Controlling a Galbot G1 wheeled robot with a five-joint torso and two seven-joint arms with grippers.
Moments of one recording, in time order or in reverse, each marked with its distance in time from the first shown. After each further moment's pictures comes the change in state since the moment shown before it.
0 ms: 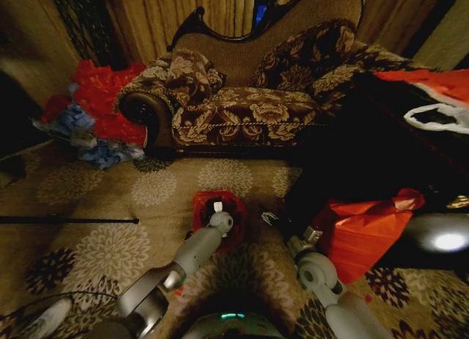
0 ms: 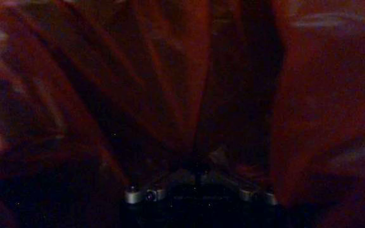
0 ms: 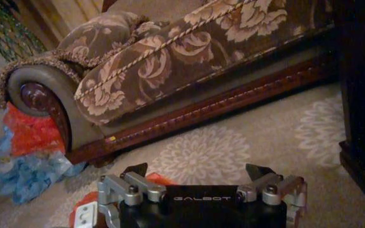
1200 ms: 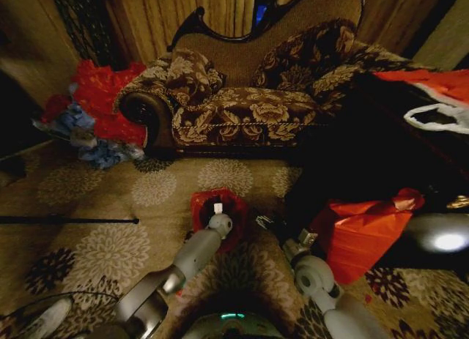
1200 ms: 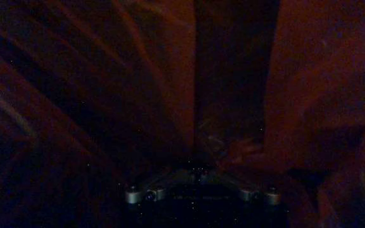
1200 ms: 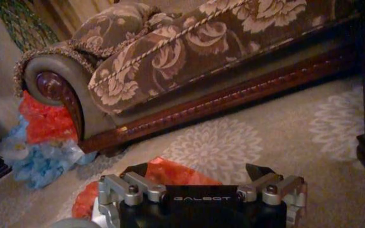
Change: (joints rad) left arm 0.046 0.016 -0.004 -0.059 0.040 0.038 0.010; right arm -0.002 -0.007 -0.063 0.022 -0.023 0.003 0.016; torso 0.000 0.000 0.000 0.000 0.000
